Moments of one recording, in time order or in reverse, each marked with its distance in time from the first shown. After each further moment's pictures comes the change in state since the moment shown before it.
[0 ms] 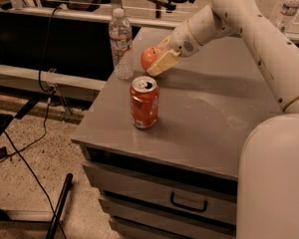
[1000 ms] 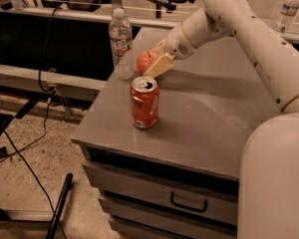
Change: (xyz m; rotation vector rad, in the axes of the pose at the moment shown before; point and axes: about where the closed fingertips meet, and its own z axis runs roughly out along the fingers) arm -0.002 0.008 0.013 -0.008 0.021 -0.021
